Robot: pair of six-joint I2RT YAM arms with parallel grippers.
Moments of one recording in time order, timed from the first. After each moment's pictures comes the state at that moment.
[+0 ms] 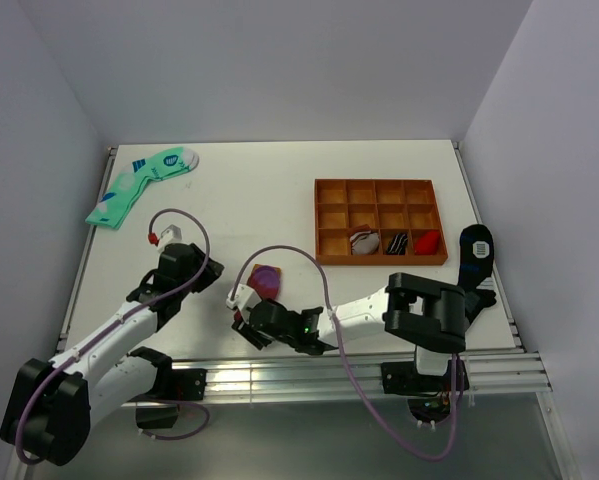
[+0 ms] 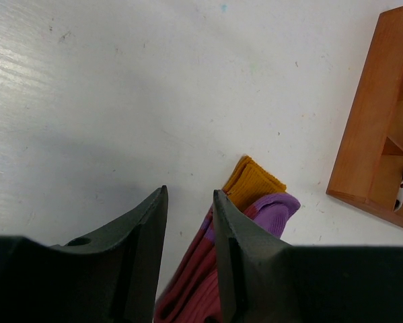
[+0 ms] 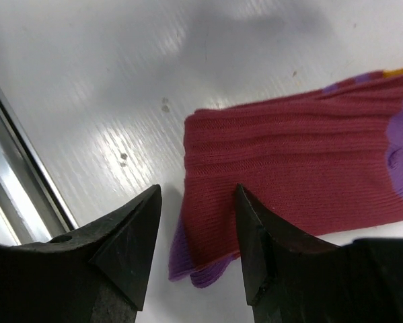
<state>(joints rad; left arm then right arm) -0.38 0.97 0.39 -0.07 -0.12 -0.91 1.34 1.75 0.82 0.30 0.27 0.18</state>
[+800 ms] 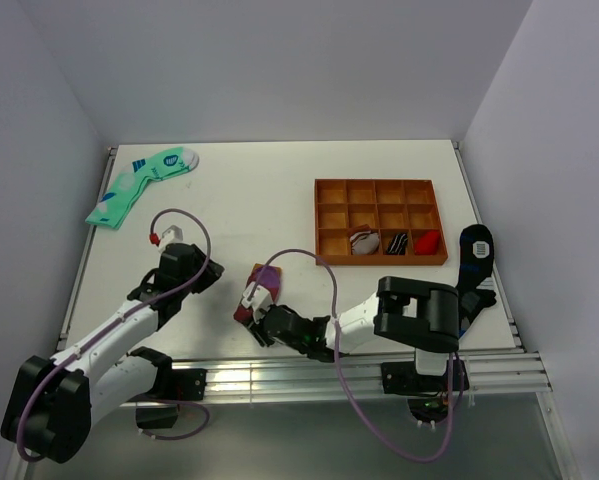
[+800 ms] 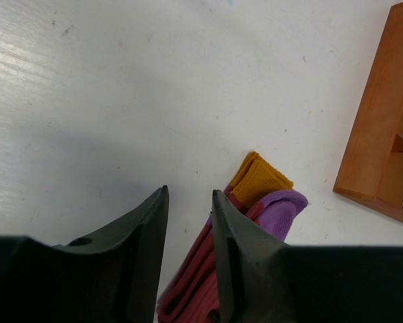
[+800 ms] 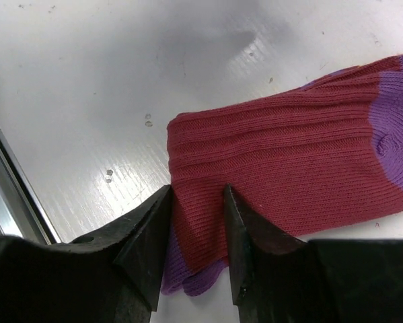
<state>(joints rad) -0.38 0.99 0.39 -0.08 -0.12 -0.91 1.34 1.80 0.66 0.64 0.34 0.22</state>
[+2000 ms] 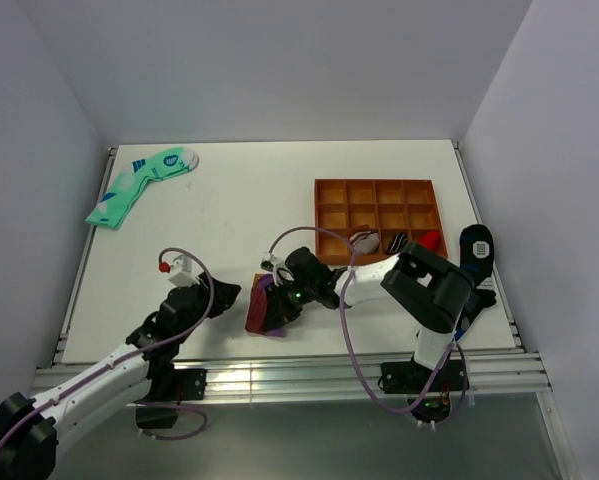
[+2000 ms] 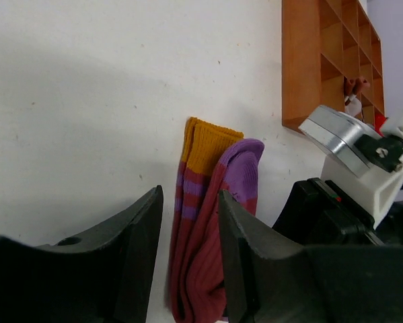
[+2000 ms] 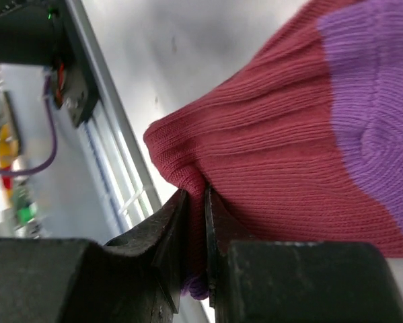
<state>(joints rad) -0.64 0.66 0.09 0.16 -0.20 -0.97 0.93 1.79 0.74 0.32 -0.60 0.53</state>
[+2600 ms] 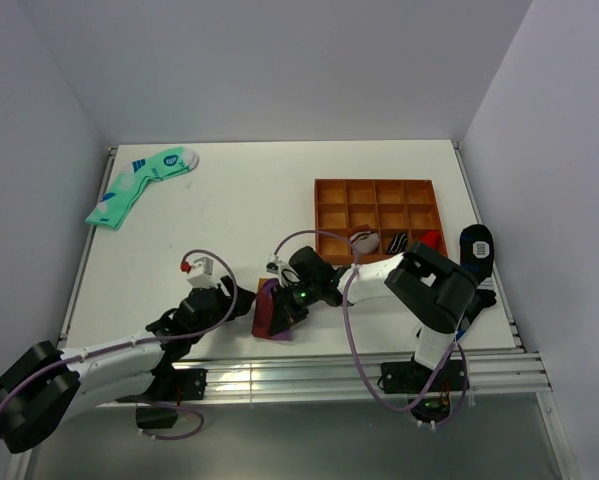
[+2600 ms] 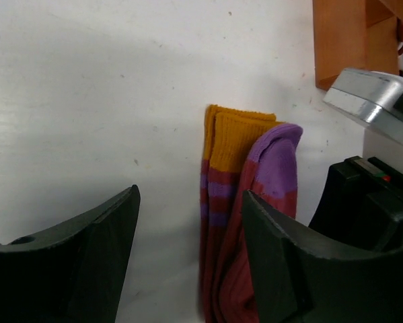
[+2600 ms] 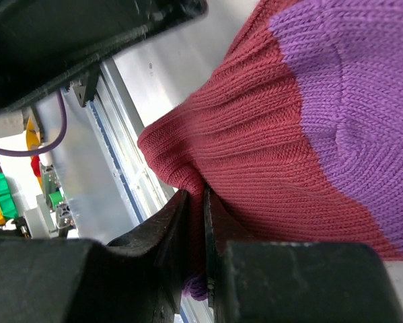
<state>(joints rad) -0.80 0.92 0.07 0.37 -0.29 -0.92 0.90 1.77 0.73 0.19 -0.70 0.57</state>
